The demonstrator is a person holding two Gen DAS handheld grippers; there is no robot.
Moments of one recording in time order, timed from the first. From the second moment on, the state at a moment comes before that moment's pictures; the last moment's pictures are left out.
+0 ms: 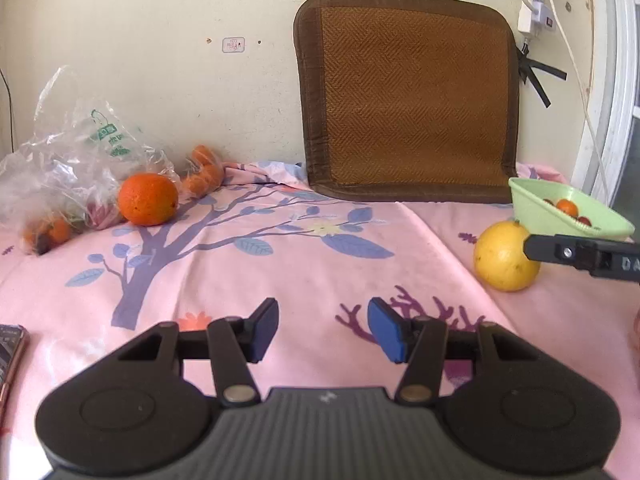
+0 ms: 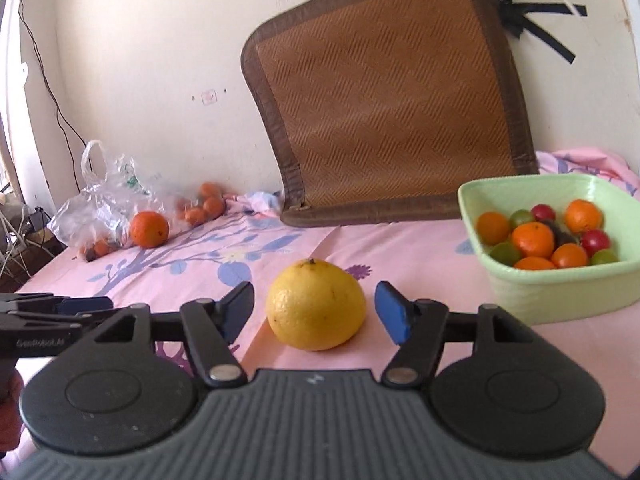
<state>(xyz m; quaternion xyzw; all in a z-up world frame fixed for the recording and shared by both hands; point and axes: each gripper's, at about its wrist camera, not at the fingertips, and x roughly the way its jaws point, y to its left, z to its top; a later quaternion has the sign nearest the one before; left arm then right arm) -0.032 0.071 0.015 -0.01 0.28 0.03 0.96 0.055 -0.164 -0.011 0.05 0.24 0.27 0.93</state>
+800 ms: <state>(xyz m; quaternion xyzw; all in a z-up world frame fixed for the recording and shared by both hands) -0.038 0.069 0.001 0.01 0.29 0.05 0.96 -0.068 -0.148 -0.019 -0.03 0.22 0.35 0.91</state>
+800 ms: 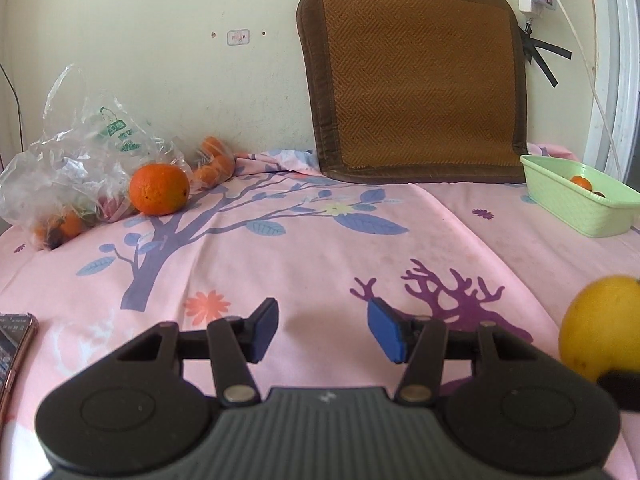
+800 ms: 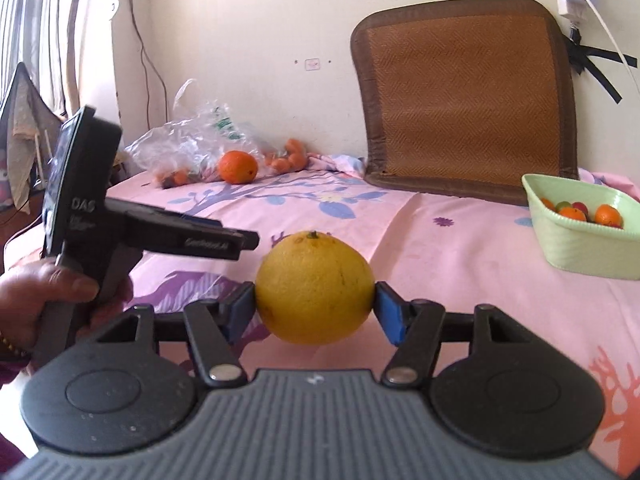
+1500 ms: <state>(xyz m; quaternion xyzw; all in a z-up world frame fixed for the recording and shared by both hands) -0.098 0.057 0.028 -0.11 0.28 -0.19 0.94 -0.091 -0.162 -0.025 -0.06 0.20 0.34 0.92</state>
